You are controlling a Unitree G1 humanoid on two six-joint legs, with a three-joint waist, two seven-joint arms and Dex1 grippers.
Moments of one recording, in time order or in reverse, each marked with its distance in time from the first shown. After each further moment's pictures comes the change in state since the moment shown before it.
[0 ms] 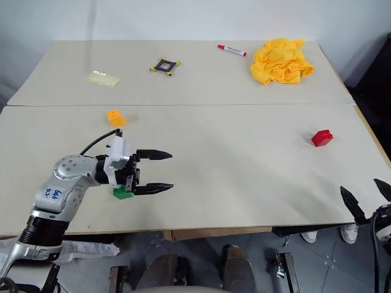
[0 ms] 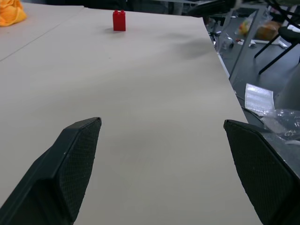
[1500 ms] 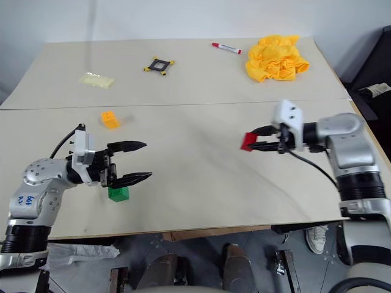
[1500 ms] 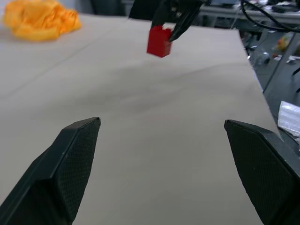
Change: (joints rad) left arm 0.121 0.051 0.213 0.063 -0.062 -0.044 -0.026; right arm -0.946 -0.074 0.849 0.217 -0.222 0.130 0.687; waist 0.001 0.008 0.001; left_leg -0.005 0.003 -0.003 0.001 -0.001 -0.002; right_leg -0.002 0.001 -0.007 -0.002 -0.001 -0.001
